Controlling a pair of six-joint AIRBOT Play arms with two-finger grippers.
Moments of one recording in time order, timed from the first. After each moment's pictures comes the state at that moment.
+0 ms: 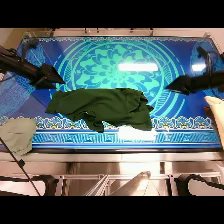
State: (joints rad) left arm 0.14 -1.63 1.67 0.87 -1.70 -1.33; right arm -0.28 -1.40 1.21 -0.73 1.36 1.04
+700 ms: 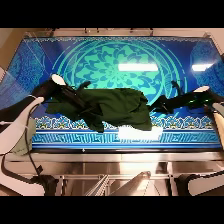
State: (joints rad) left arm -0.21 -1.76 1.29 0.79 -1.43 -1.30; right arm -0.18 -1.73 1.08 -0.61 1.21 1.06
